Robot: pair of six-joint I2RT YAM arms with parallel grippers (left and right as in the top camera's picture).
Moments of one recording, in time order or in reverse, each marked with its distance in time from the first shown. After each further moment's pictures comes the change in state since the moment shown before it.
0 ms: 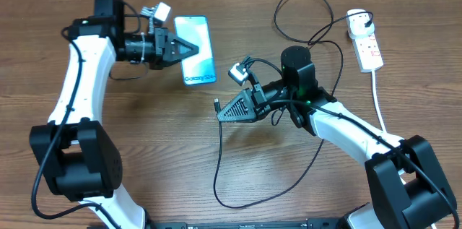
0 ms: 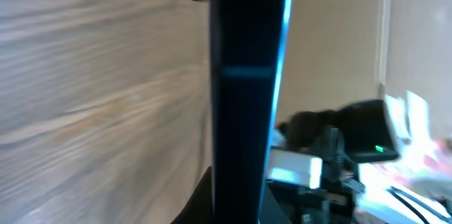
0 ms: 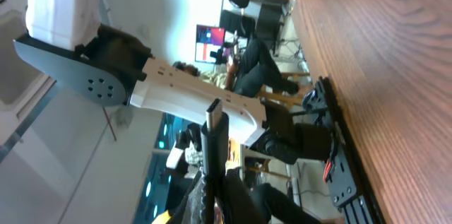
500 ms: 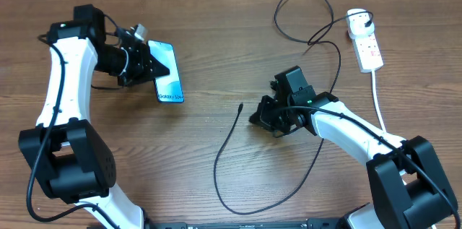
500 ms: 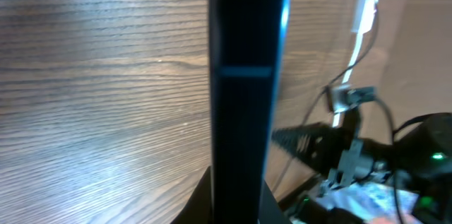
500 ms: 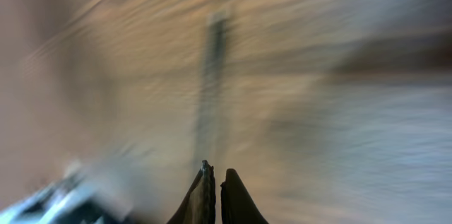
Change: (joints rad) left arm 0.072 0.000 0.000 -0.188 -0.442 0.030; right arm -0.006 -0.005 0.002 -0.890 1.030 -0.253
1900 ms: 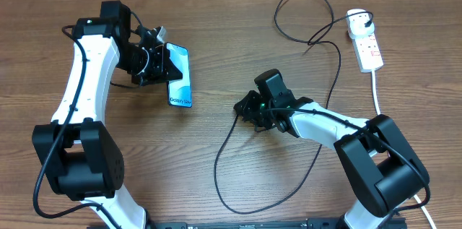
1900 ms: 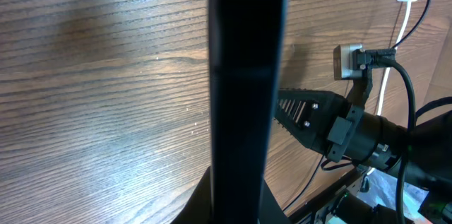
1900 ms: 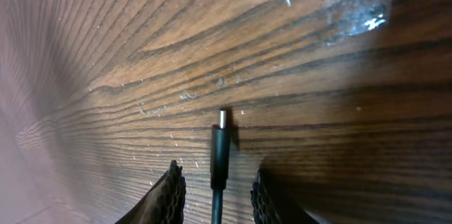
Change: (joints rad) left arm -0.116 0.000 0.000 0.029 -0.112 -0.006; right arm 0.100 0.171 0.000 0.340 0.152 0.221
